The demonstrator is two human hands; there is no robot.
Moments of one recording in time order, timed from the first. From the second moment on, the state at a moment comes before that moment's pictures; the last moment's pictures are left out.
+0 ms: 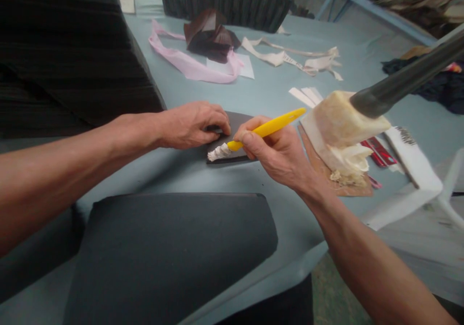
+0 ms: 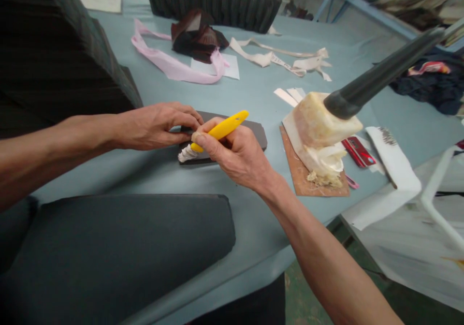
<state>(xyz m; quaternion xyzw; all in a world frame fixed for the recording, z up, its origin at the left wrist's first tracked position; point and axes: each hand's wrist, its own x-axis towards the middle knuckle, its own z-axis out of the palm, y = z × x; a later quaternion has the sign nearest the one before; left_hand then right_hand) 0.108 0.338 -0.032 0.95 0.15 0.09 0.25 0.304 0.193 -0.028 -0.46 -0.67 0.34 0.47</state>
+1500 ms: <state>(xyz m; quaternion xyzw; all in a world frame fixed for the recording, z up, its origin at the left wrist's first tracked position) 0.104 0.331 -0.038 0.97 0.13 0.10 0.16 0.400 0.185 0.009 -0.59 -0.63 0.12 0.49</state>
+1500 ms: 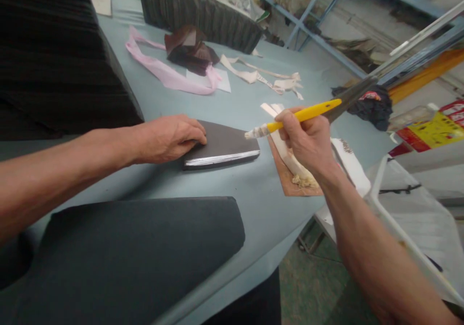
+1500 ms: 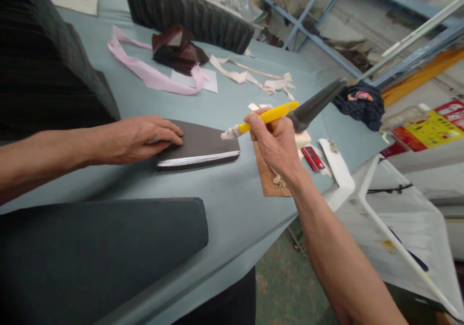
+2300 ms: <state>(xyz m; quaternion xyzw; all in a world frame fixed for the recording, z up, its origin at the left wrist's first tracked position) 0.089 0.302 -0.037 0.97 0.15 0.08 0.15 0.310 0.304 -0.022 -0.48 -0.67 0.30 0.48</state>
